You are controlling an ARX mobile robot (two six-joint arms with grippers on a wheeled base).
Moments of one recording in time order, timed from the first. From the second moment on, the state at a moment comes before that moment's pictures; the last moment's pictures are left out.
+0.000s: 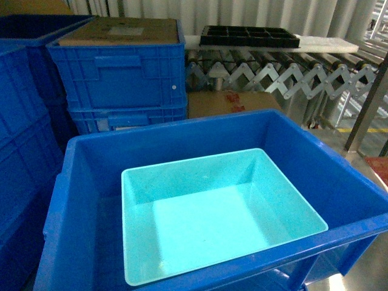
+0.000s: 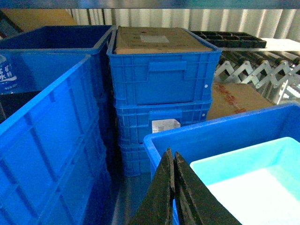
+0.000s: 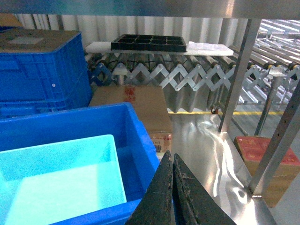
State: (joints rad) left arm 0.00 0.76 0.13 0.62 0.00 0.00; right arm 0.00 0.47 0.11 0.36 0.00 0.00
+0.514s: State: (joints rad) left arm 0.00 0.45 0.02 0.44 0.00 0.00; right arm 0.00 0.25 0.01 0.25 0.00 0.00
